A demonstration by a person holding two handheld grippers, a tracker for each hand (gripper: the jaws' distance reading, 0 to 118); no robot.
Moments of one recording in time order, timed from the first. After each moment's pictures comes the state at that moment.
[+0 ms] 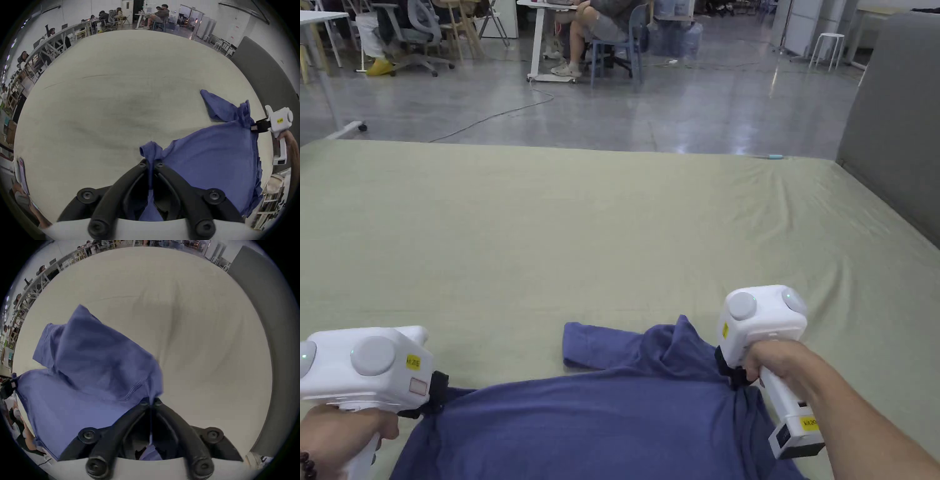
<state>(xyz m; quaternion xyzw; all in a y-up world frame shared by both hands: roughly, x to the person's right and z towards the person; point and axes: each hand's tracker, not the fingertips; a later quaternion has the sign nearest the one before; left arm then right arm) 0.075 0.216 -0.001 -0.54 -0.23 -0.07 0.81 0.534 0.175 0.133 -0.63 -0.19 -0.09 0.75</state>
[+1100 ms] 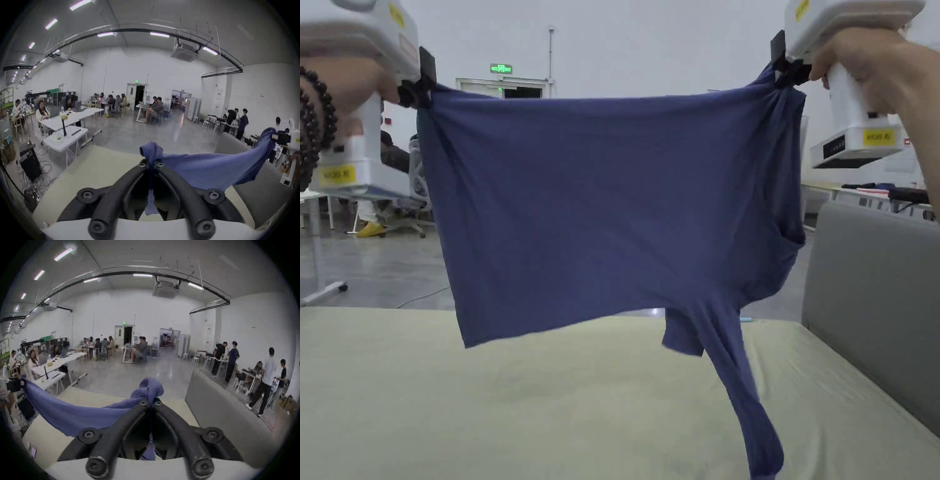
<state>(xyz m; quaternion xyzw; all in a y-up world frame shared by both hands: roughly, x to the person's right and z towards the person) 0.128 0.764 -0.083 -0.13 -0.25 0.04 0.96 0.541 0.827 0.160 -0.14 -0.29 0.01 0.95</state>
